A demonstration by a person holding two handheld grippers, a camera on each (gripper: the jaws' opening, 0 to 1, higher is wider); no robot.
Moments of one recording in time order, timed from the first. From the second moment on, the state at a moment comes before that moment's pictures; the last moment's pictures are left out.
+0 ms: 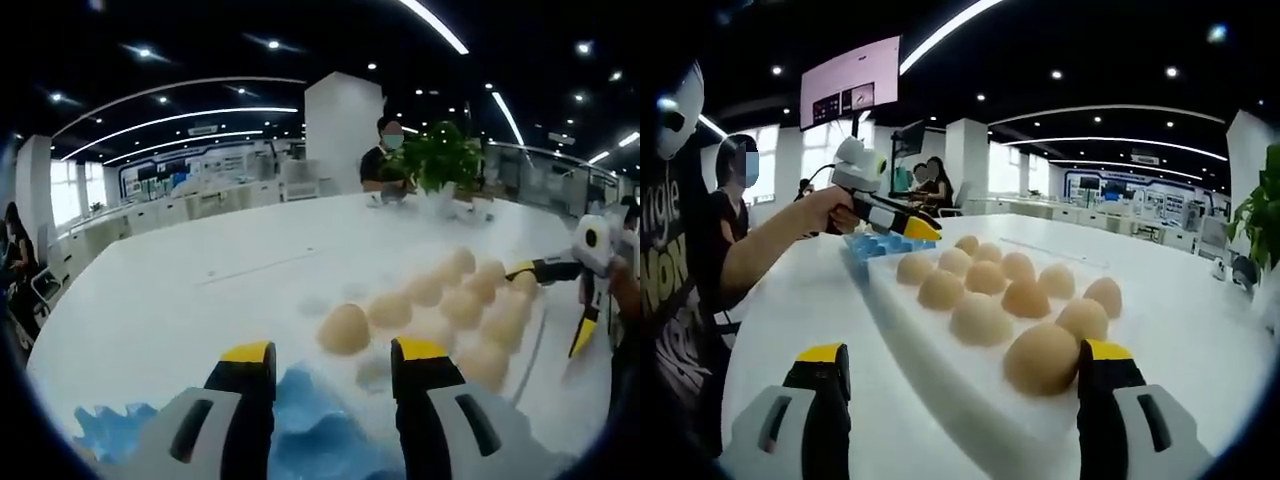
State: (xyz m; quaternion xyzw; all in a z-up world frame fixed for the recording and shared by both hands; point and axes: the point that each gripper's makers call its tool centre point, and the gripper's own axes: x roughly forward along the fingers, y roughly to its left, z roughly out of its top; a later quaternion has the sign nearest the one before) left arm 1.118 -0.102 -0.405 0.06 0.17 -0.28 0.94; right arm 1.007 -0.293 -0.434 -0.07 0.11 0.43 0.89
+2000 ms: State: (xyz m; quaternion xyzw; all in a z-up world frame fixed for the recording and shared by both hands) left arm 1.127 -0.139 -0.424 0.12 0.20 -0.29 0.93; right arm 0.997 -0.294 -0.437 -0.10 0.14 0.44 0.88
